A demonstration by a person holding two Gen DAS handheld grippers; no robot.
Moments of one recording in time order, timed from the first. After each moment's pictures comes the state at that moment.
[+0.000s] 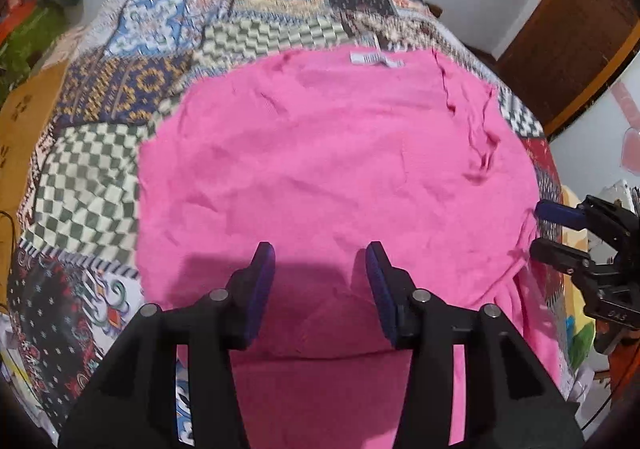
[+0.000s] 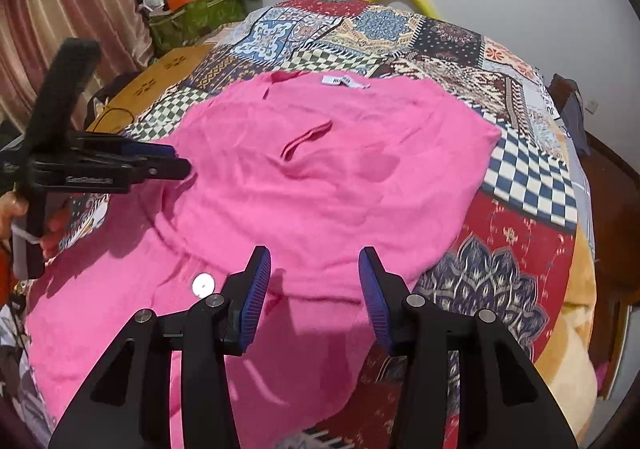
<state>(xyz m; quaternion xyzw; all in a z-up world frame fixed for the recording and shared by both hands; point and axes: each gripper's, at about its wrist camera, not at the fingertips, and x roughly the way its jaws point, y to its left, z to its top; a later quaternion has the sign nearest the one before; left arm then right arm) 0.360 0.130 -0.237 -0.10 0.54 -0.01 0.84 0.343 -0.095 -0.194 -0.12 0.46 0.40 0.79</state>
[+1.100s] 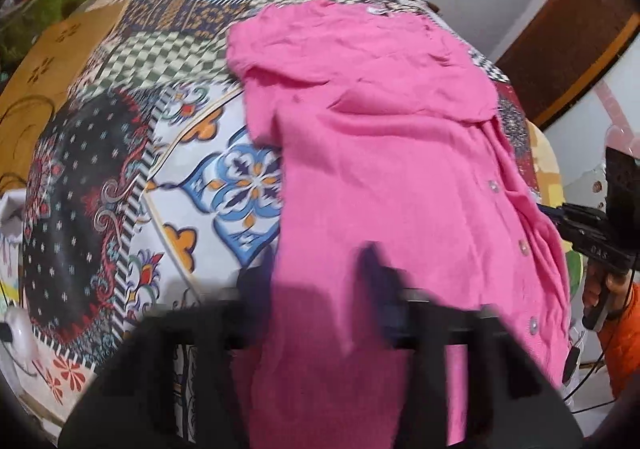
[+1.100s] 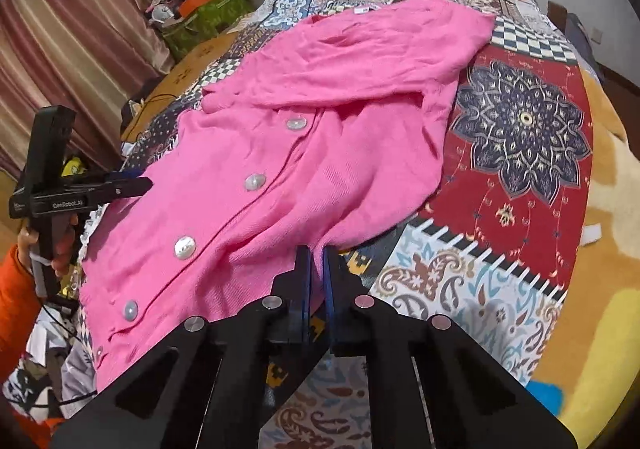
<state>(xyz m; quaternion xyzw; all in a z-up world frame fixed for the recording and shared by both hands) 0.186 0.141 -0.230 -0.14 0.52 -0.01 0.84 0.257 -0.138 -0.217 -0.03 0.50 0.42 0.76</state>
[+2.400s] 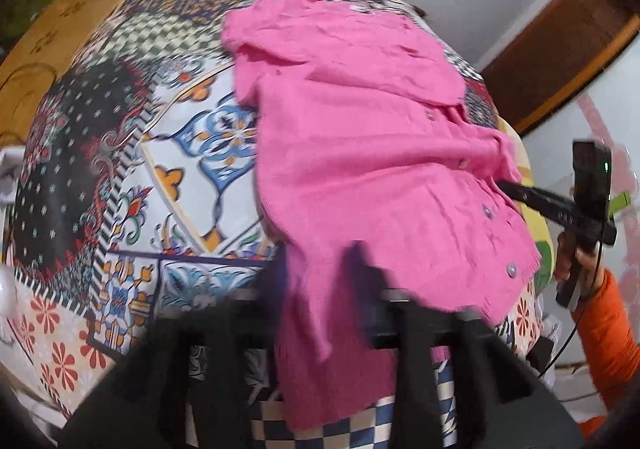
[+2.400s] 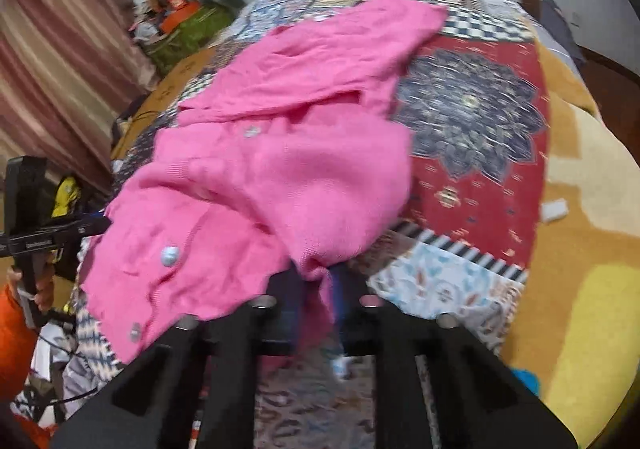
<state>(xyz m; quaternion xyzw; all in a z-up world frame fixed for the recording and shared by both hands) 0.144 0.129 -0.219 -0.18 0.52 -0.04 0.84 0.254 -0.173 -0.215 -0.01 0.51 0.40 0.77</state>
